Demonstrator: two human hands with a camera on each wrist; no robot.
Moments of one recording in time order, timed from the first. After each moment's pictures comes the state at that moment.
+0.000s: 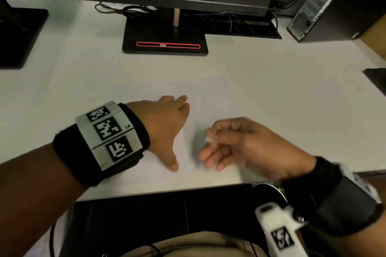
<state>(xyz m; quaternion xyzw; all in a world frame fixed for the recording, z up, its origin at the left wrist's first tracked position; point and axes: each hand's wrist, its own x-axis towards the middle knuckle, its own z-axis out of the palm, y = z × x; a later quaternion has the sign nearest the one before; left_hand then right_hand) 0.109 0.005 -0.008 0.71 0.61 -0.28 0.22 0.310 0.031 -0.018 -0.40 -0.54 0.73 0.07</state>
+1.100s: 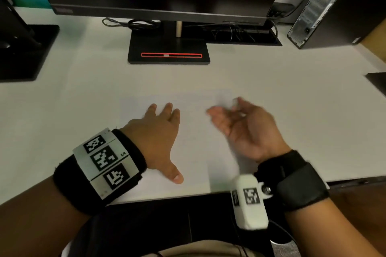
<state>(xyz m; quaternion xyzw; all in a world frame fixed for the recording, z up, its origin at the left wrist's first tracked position) 0.102 -0.013 -0.020 0.65 0.67 -0.24 0.25 0.293 0.078 -0.052 -0.44 -0.17 0.80 0.38</state>
